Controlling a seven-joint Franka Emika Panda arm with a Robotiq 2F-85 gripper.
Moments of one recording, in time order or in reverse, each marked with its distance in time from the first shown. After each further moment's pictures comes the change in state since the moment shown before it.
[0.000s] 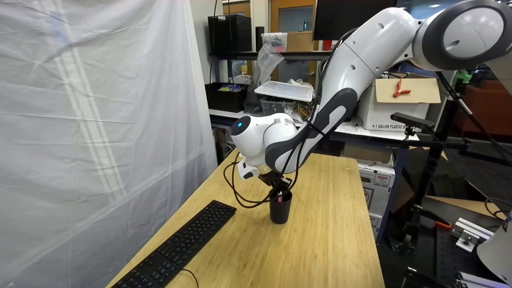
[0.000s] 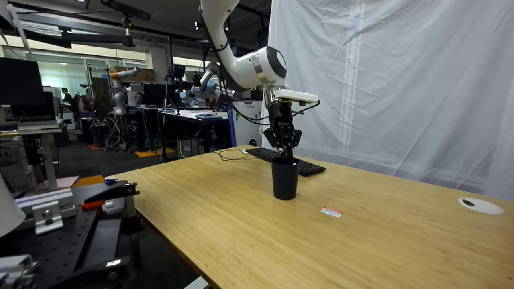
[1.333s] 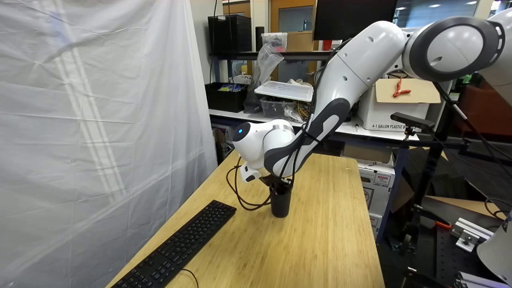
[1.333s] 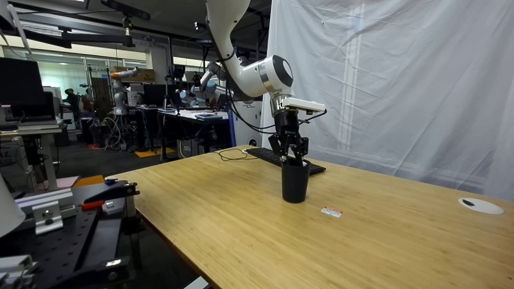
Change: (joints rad) arm 0.000 0.069 -0.037 0.056 -0.003 -0.006 -0.039
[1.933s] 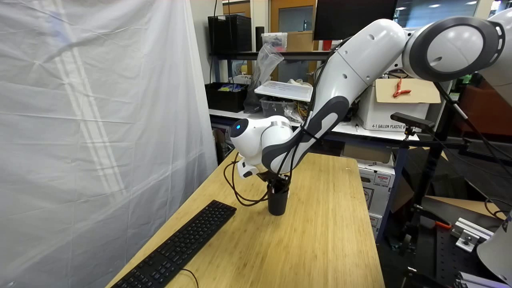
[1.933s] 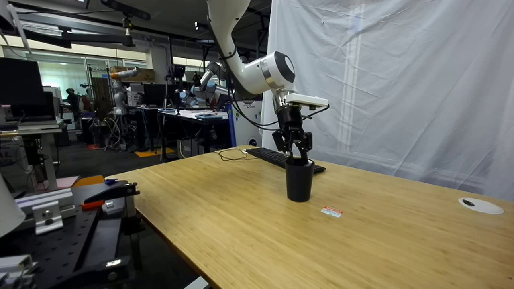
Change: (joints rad) arm 0.002 0.000 -0.004 0.031 -0.016 -0.006 0.002
